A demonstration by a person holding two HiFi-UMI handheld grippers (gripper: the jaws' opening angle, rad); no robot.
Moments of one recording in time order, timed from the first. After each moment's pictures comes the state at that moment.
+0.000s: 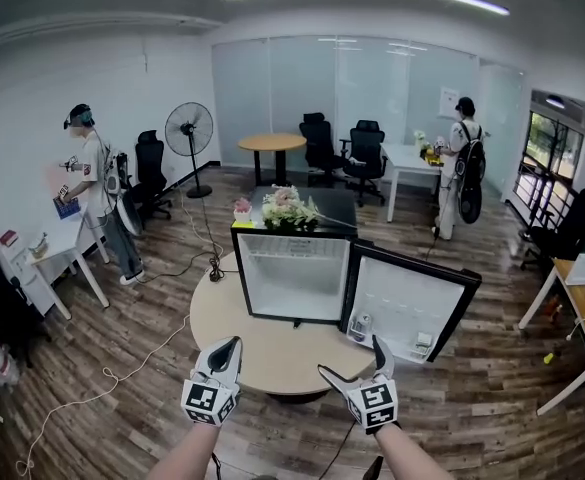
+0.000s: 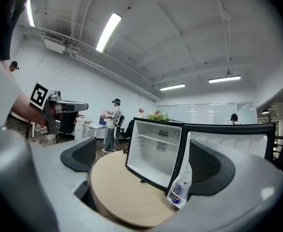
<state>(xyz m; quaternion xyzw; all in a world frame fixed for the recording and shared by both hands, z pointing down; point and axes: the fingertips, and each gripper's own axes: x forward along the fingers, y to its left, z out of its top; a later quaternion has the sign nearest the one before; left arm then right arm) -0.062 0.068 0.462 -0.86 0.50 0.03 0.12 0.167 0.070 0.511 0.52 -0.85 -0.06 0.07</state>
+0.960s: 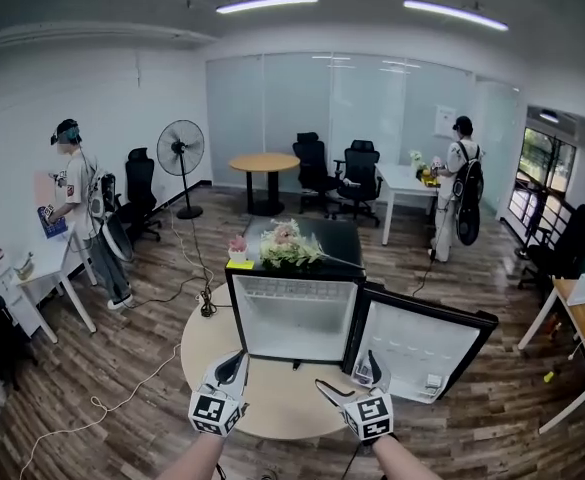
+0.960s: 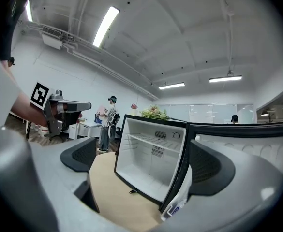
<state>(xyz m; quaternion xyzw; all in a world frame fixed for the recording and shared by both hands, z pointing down) -0.067 -0.078 0.468 -0.87 0.48 0.05 0.12 0.146 -0.066 0.517 0.53 -0.84 -0.07 0.07</state>
